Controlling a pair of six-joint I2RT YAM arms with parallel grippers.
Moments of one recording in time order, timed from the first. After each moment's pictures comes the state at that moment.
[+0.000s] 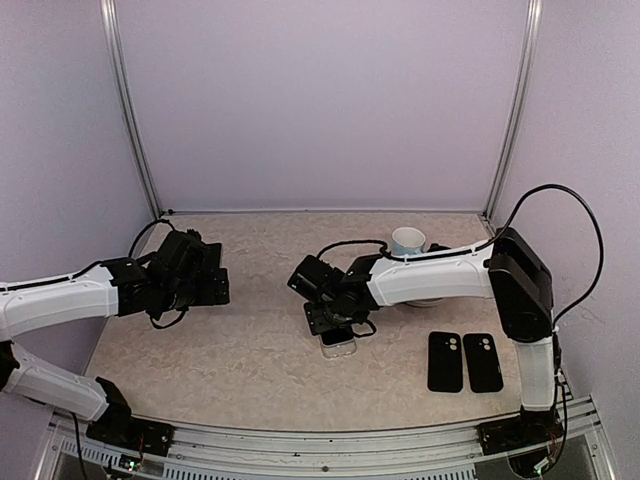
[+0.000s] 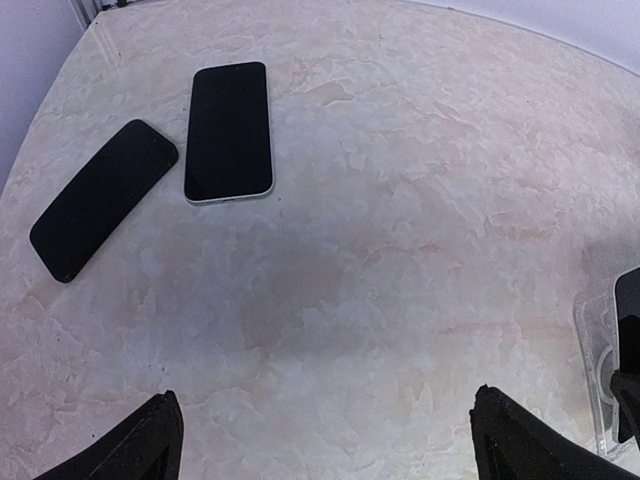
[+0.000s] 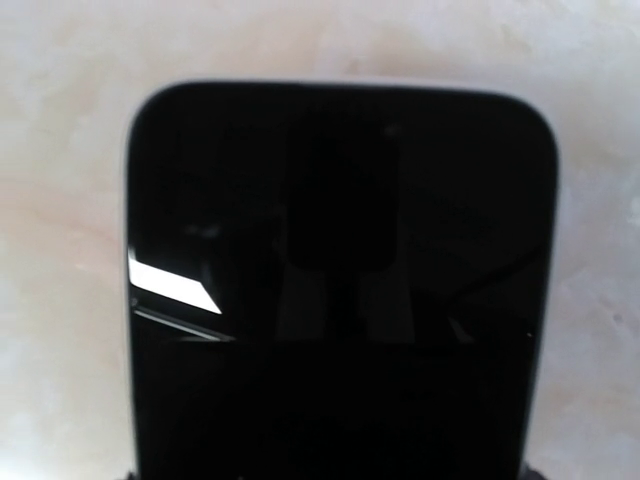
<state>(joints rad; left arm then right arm) -0.70 1.22 0.79 -0.41 -0.48 -0.57 1.07 2.11 1.57 -0.61 0.45 0.67</state>
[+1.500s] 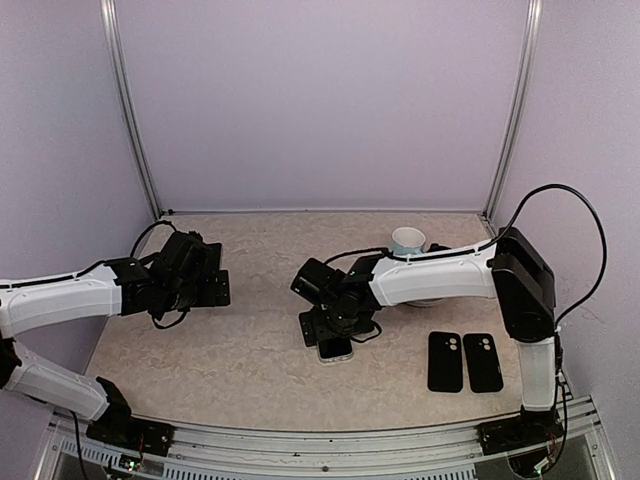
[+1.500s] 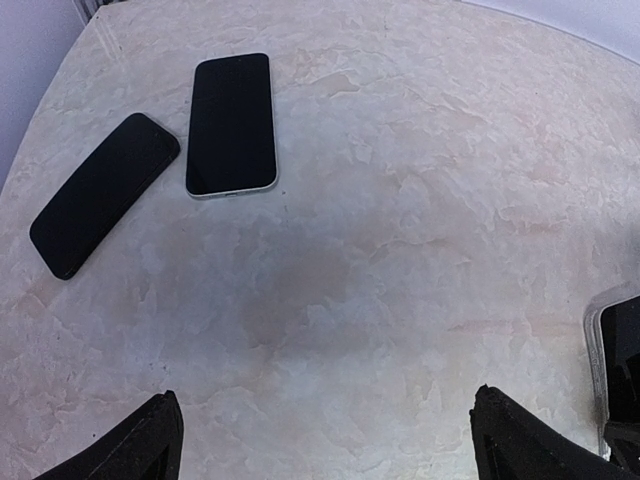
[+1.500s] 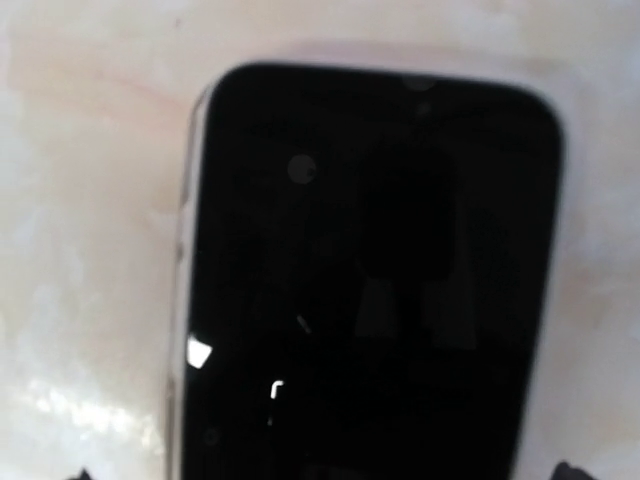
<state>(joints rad) -0.70 1.24 0.79 -0.41 -0.48 -0.57 1.07 2.08 1.55 -0.68 0.28 0.75</state>
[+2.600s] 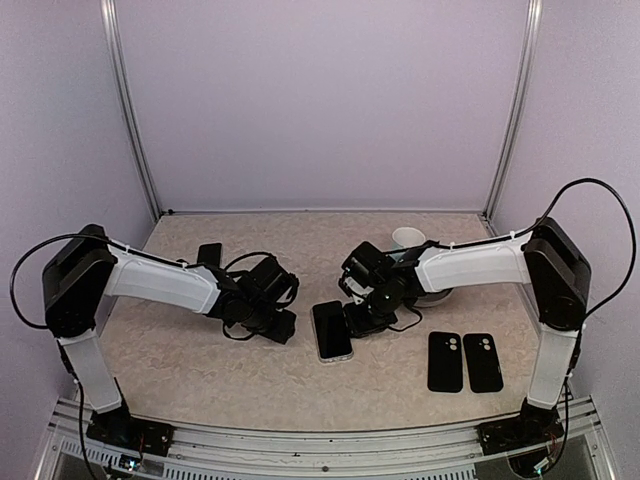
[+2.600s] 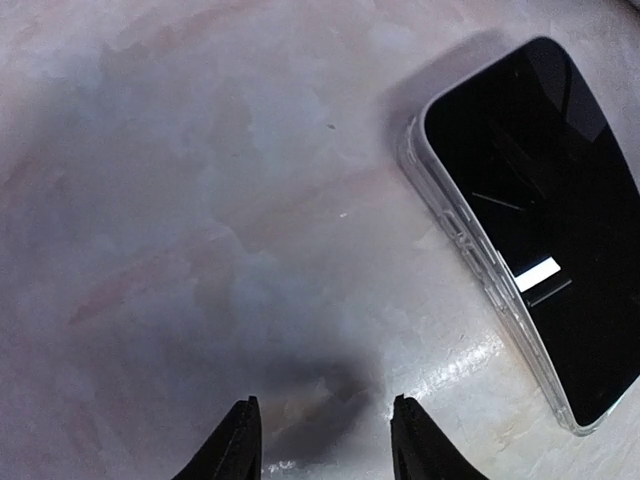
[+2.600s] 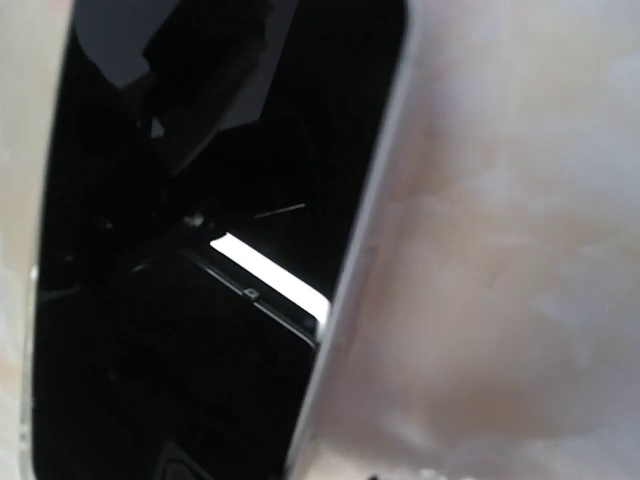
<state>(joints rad) -0.89 1.78 1.02 -0.28 -0.16 -0.40 0.88 1.91 1.27 -0.53 -0.07 0.47</state>
